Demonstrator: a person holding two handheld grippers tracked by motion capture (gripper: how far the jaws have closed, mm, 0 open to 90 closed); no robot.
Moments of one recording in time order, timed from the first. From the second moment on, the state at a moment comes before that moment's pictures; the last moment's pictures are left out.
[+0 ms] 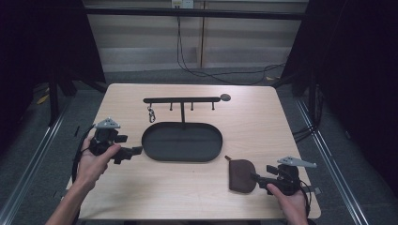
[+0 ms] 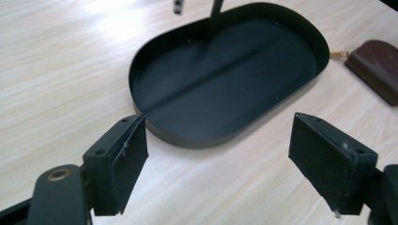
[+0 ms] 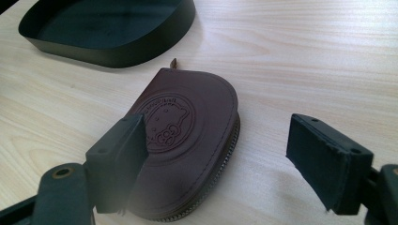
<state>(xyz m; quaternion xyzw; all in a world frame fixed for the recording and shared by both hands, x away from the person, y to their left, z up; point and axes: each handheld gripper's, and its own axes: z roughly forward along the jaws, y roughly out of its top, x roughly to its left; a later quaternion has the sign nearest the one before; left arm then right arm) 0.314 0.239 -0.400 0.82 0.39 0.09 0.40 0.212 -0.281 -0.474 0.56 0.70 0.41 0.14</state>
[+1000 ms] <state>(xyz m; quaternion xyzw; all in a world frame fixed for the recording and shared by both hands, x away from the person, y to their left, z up) 0.221 0.240 -0.454 0.80 0.40 0.08 0.44 0.216 -0.275 -0.461 0.55 0.72 0.41 0.08</state>
